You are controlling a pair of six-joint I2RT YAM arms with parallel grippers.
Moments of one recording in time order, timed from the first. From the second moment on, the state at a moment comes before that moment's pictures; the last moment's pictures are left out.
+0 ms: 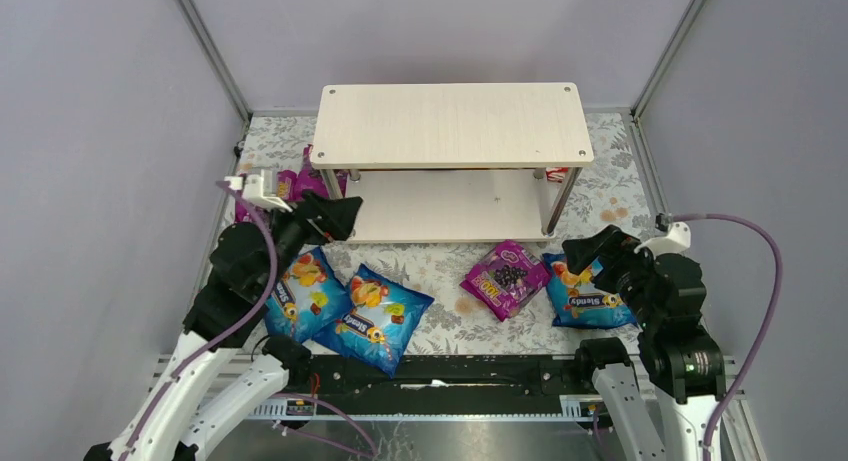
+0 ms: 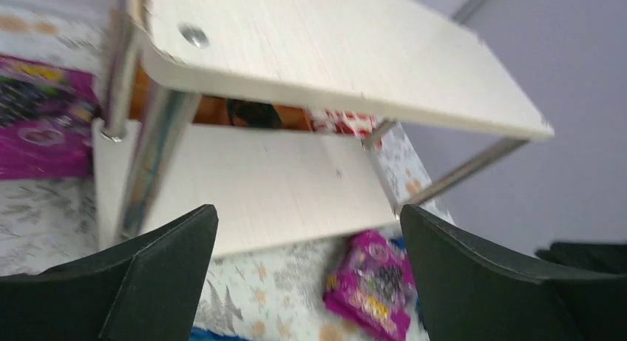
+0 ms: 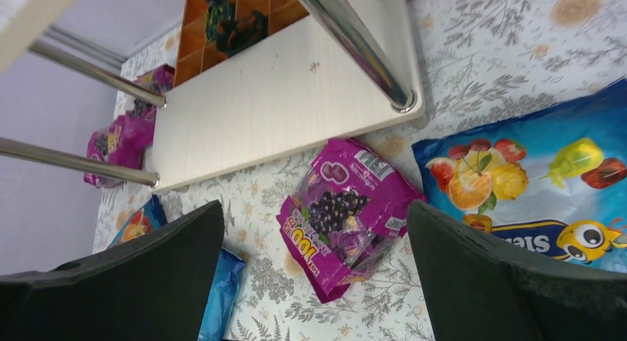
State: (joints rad) left arm -0.53 0.58 0.82 -0.31 -0.04 -0.57; right arm 0.09 0.36 0.86 -0.88 -0.10 0.58
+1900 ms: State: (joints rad) left arm -0.95 1.28 0.48 0.33 0.13 -0.82; right arm 0.36 0.98 0.39 -0.21 -0.23 0.69
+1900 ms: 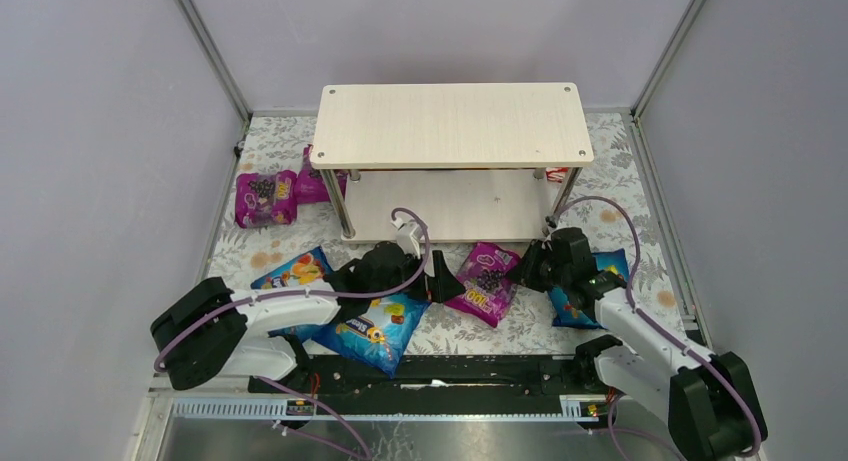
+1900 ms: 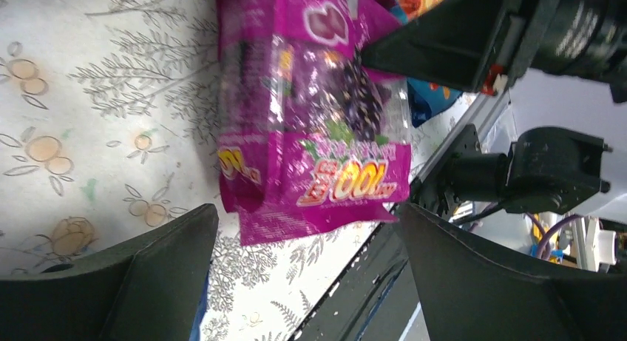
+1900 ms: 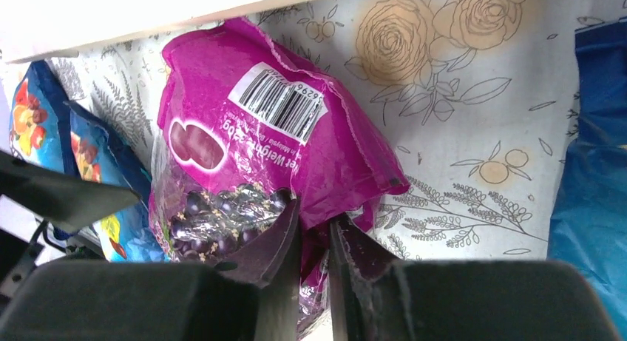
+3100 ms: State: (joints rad) left arm -0.80 1.00 0.23 0.77 0.39 -0.96; right arm 0.37 0.49 0.43 -0.16 -0.56 0.69
